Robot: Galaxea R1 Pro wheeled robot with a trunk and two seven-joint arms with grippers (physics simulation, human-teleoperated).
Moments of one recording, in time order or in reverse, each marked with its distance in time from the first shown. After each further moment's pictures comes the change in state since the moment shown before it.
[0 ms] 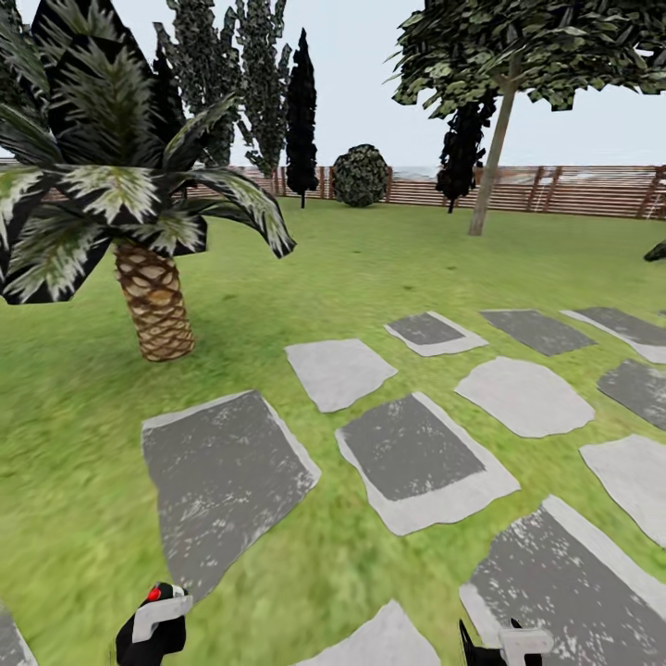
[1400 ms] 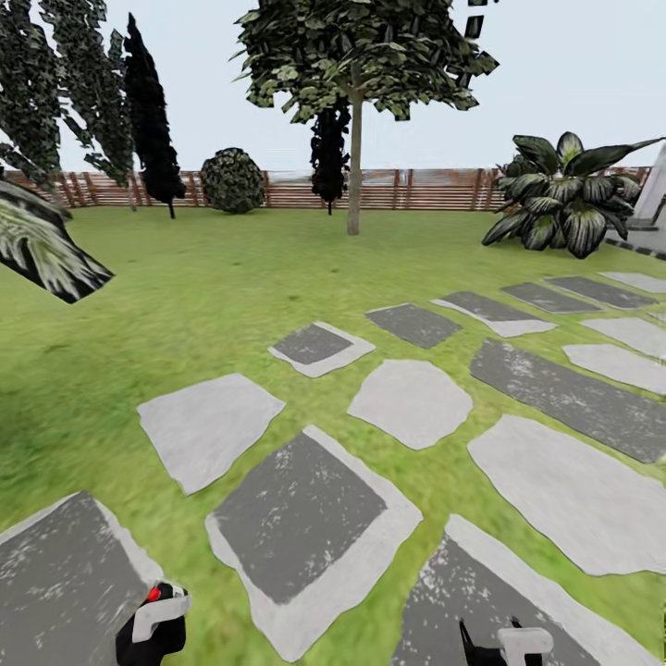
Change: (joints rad) left arm 0.000 0.000 0.000 0.000 -0.001 0.000 0.002; right arm 0.000 0.000 0.000 -0.001 0.000 0.000 0.000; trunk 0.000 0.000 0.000
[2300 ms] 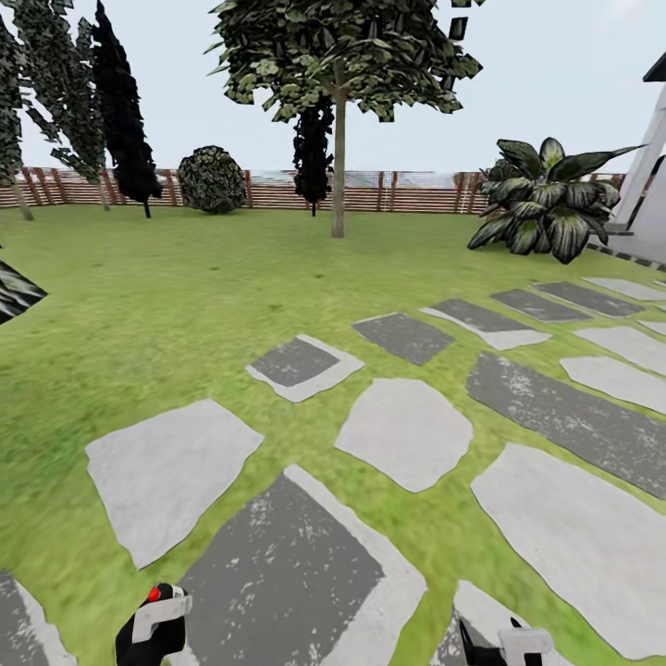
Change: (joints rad) left arm 0.001 0.000 0.000 0.000 0.000 0.000 0.001; right arm 0.000 0.000 0.000 0.000 0.003 0.000 0.000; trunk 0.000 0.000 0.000
